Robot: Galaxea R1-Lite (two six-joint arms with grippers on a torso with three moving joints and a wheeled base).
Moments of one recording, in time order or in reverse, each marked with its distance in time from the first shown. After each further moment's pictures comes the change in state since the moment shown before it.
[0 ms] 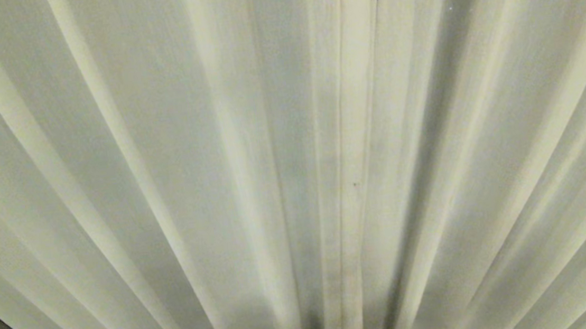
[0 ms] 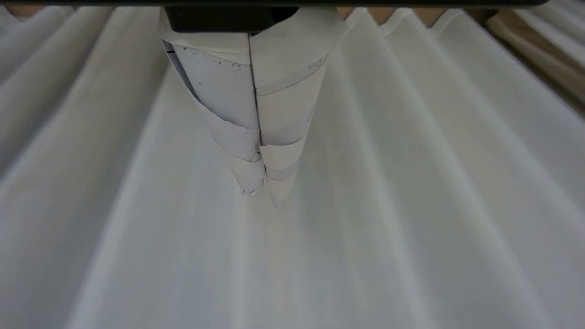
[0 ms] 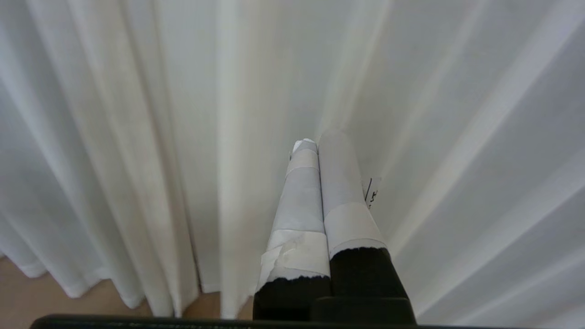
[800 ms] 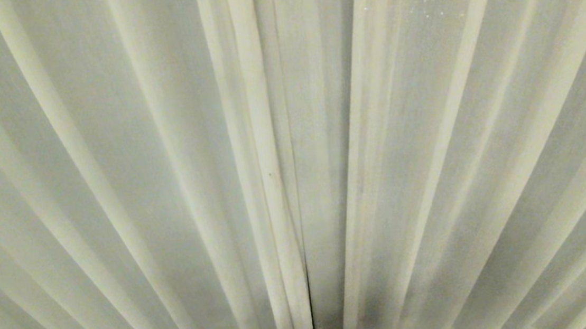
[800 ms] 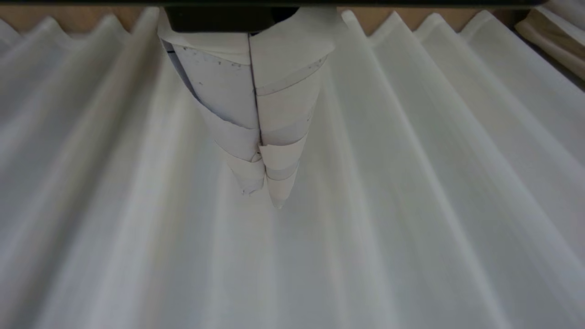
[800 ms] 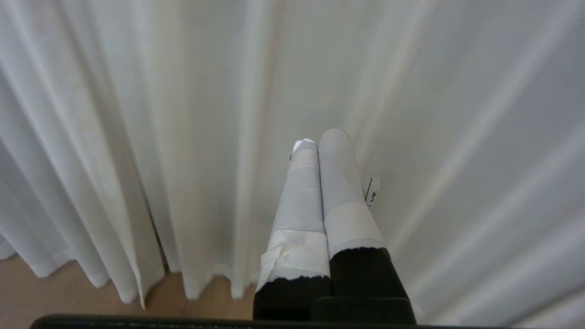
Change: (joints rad) left arm -0.001 0.000 0.000 -0.002 -0.004 0.014; right arm -0.001 0.000 0.000 -0.001 0.001 0.000
